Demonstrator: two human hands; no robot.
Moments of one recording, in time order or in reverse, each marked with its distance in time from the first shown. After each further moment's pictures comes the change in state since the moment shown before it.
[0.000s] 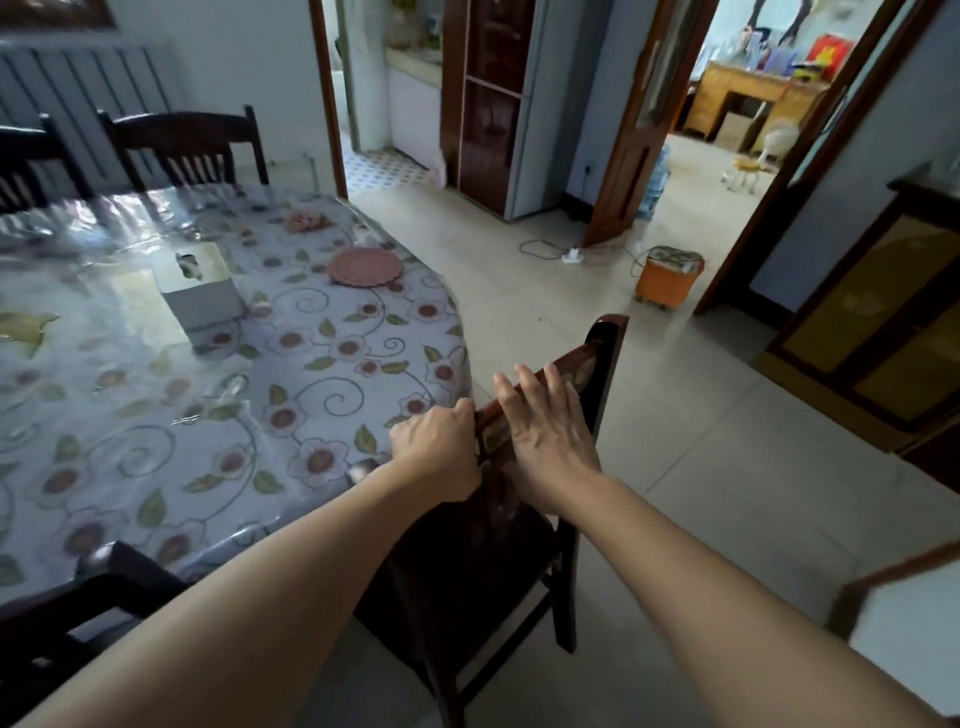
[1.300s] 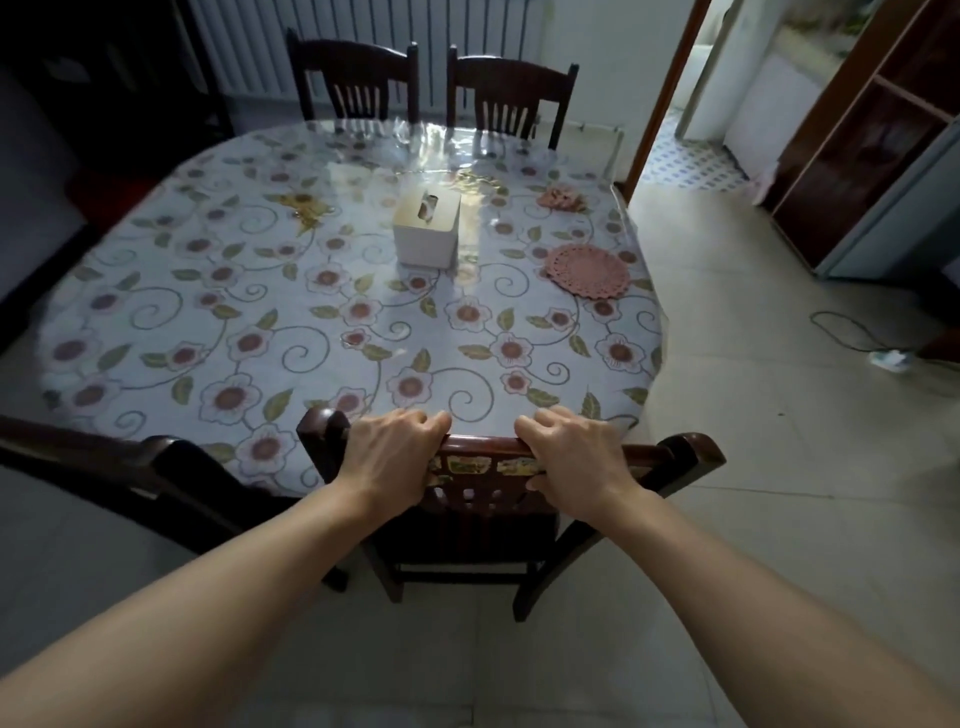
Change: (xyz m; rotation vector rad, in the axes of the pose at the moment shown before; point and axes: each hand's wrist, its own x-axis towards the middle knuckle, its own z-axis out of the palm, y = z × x) left_hand 0.067 -0.101 0.043 0.189 0.269 -0.444; right_hand 0.200 -0.003 0.037 0.061 0.036 -0.894
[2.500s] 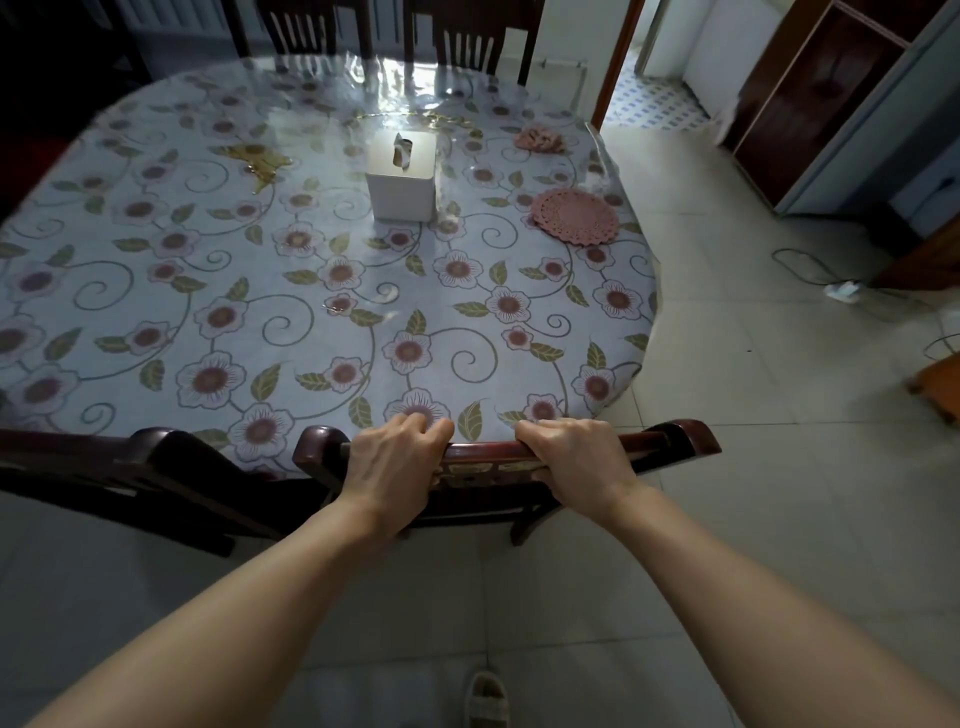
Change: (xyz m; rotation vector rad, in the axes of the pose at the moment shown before) left_hand -0.024 -0.028 0.053 -0.005 -0.013 0.087; right_hand -0.008 -0.032 0.052 0.042 0.053 0.051
